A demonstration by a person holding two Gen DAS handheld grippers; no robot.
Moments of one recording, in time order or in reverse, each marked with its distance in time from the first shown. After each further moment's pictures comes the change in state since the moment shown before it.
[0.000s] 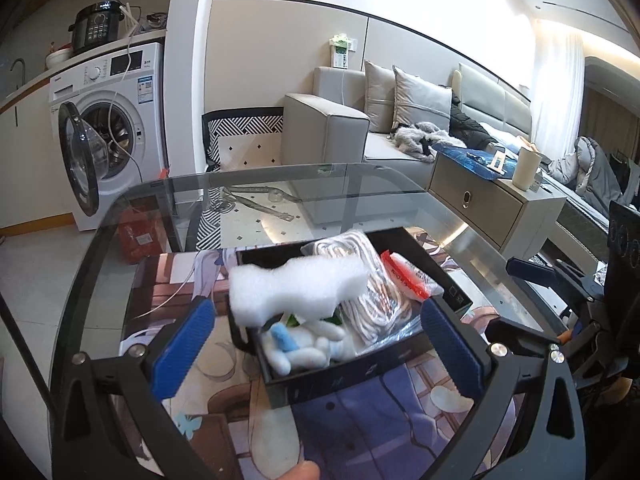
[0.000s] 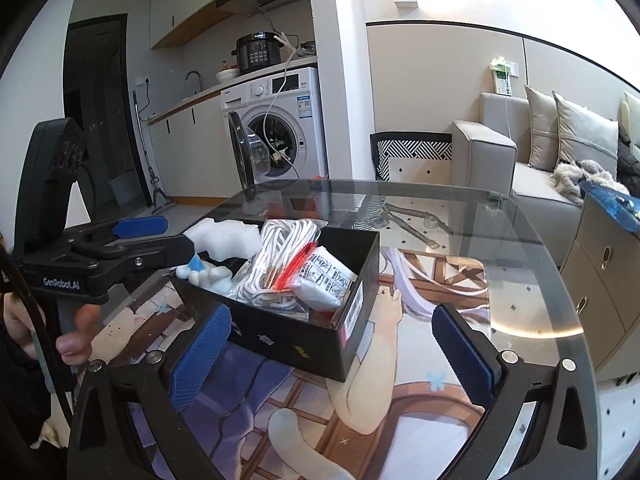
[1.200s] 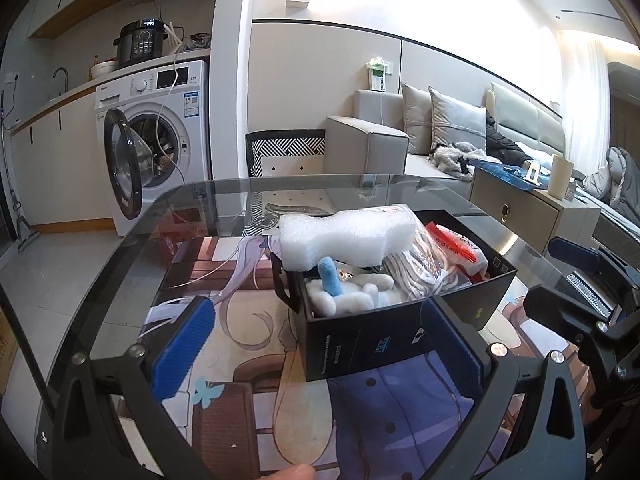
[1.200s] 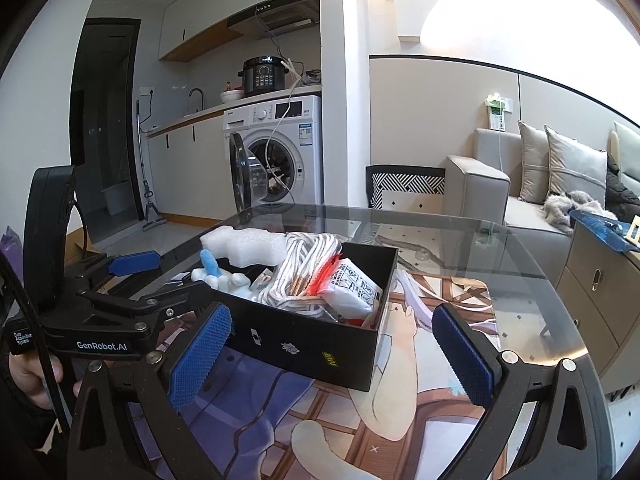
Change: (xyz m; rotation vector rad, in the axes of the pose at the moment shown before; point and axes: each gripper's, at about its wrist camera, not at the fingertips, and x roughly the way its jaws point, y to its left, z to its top) left arm 0.001 0.005 -0.049 -0.028 -0.123 0.158; right arm -0.003 0.034 -0.020 -0.059 -0.132 -0.056
